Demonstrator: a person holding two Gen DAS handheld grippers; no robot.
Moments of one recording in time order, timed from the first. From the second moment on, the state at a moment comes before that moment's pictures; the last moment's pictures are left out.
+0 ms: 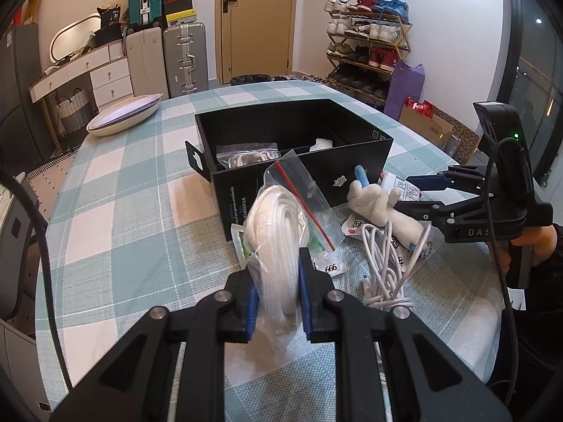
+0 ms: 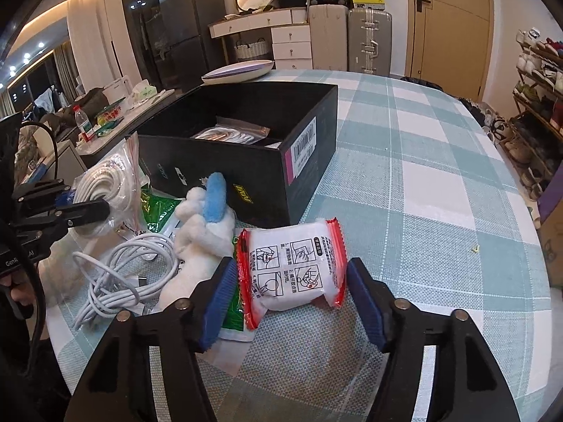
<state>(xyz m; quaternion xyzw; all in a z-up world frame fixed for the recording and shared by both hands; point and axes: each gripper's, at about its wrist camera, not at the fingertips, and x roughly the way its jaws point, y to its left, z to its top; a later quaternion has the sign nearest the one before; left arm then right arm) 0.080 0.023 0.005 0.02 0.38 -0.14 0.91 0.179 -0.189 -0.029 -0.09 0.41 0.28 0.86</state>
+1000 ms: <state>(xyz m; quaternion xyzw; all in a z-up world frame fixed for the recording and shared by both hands) 0.069 0.030 0.040 0.00 0.33 -0.12 0.94 0.156 -0.212 0.035 -0.05 0.32 0.31 0.90</state>
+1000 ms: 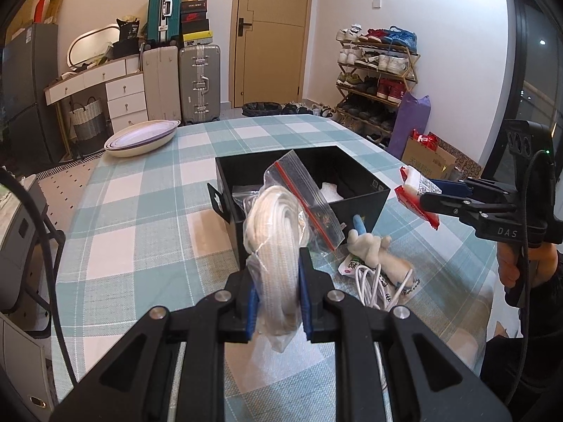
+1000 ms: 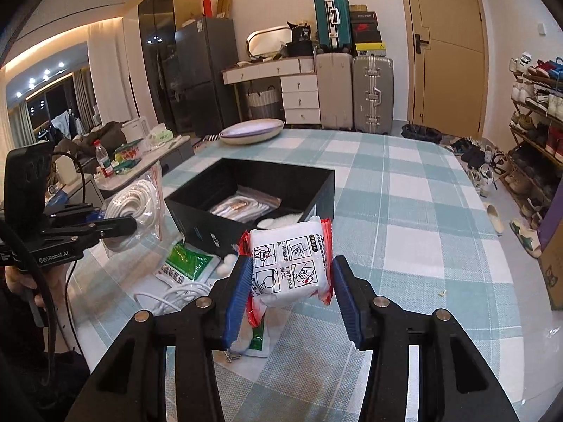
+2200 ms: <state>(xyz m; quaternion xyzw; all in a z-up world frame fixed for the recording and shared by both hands) 0.124 0.026 0.088 -0.01 0.28 -0.08 0.96 0.177 -0.191 0.082 -0.03 0.28 0.31 0.91</state>
